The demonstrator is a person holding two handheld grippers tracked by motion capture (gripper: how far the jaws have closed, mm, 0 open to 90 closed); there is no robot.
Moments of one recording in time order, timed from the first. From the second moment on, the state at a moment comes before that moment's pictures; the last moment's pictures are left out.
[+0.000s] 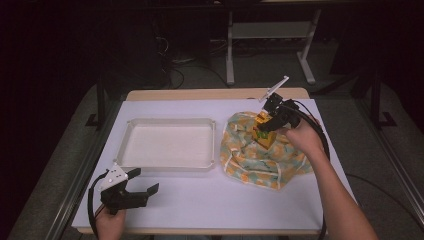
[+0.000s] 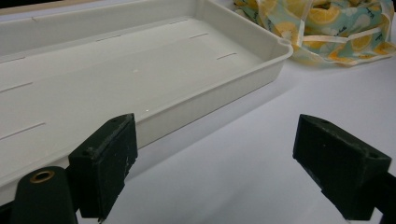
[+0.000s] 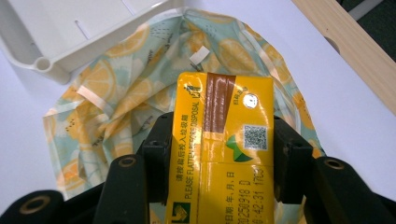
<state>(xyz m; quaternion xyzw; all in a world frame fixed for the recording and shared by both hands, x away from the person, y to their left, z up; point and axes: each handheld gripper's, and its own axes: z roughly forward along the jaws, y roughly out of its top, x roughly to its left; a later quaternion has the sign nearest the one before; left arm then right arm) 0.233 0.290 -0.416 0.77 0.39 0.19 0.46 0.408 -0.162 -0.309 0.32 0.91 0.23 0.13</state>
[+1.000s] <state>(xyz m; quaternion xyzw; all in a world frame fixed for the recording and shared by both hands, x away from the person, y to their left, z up) 0.233 0.289 -0.416 0.77 0.39 0.19 0.46 0.392 -0.153 -0.292 0.29 0.92 0.25 0.12</state>
